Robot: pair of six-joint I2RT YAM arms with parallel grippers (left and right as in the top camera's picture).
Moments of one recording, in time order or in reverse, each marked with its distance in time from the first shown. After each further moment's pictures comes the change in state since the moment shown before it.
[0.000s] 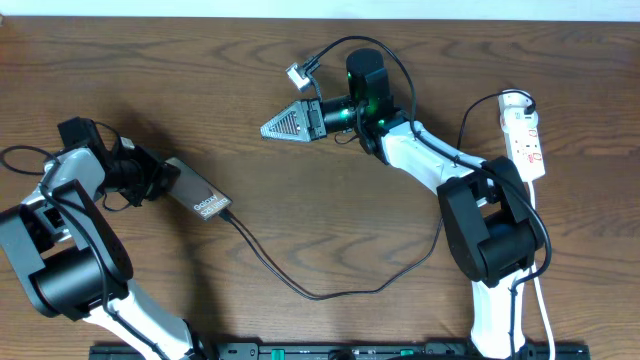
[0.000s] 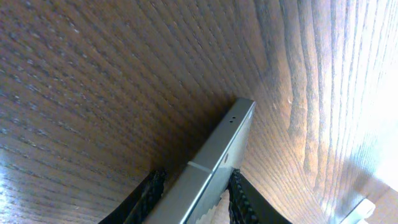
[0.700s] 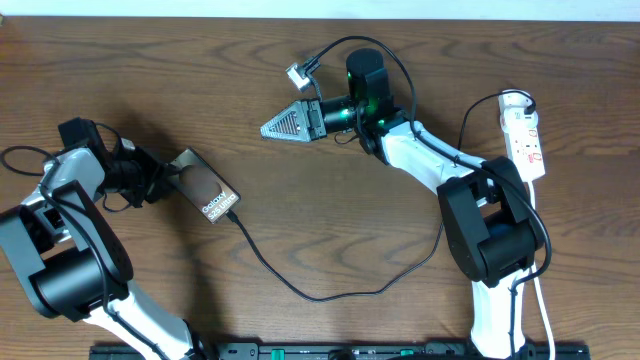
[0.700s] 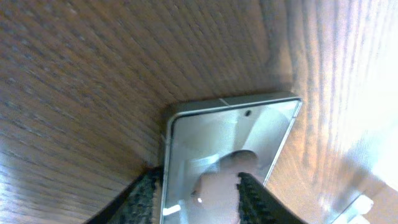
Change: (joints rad) left arm 0.000 -0.003 0.000 -0.021 0.007 0.000; right arm 0.001 0.000 0.000 0.000 0.000 0.000
